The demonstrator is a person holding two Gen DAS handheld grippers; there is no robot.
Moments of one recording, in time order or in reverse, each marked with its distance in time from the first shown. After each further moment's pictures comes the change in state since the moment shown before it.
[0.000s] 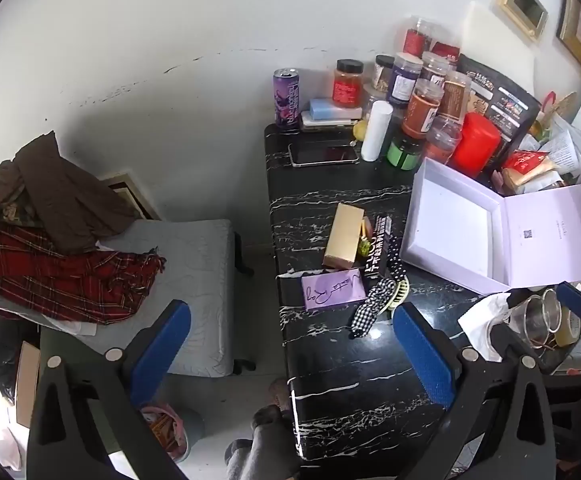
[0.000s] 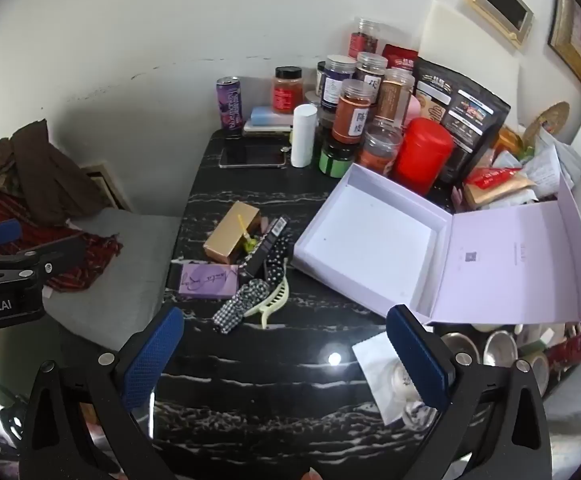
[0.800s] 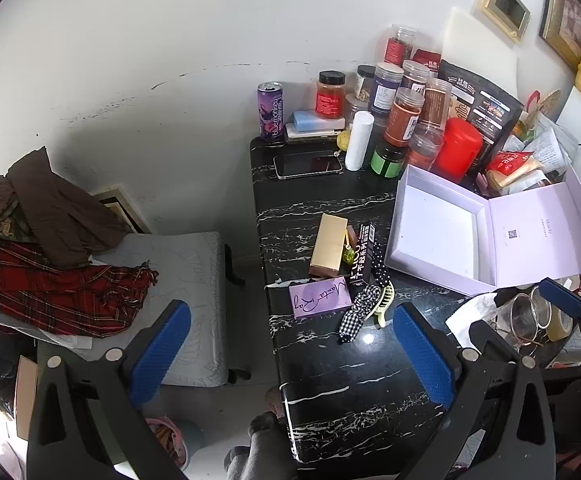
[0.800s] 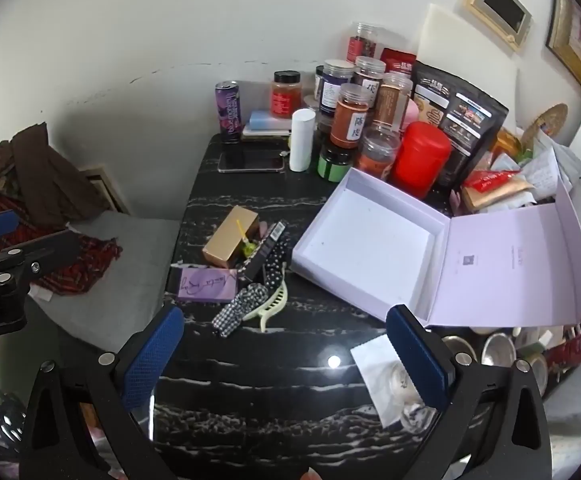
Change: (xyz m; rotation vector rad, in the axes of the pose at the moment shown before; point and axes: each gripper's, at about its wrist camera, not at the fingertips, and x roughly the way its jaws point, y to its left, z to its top) left arm -0.016 -0.008 0.003 0.047 -0.048 -0.033; right arm -0.003 -0.003 0.004 0.004 -0.010 -0.004
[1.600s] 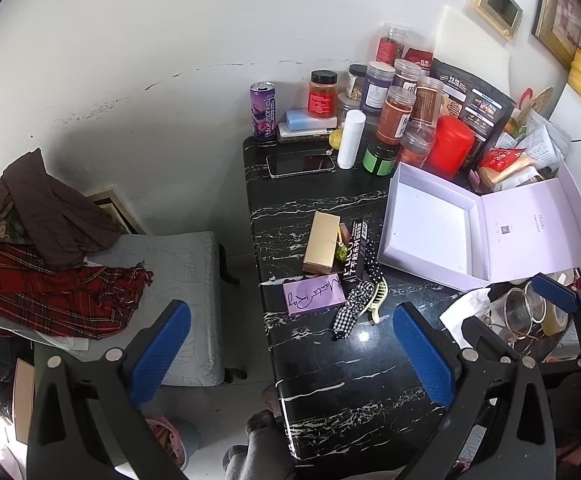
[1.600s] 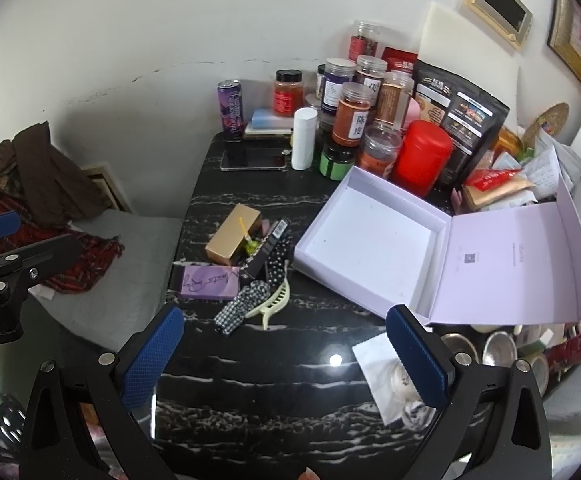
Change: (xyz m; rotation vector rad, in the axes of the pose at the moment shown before) left arm -0.005 -0.002 -0.004 0.009 -0.001 -0.021; right arm 0.000 0.002 -0.006 -0.005 0.003 0.001
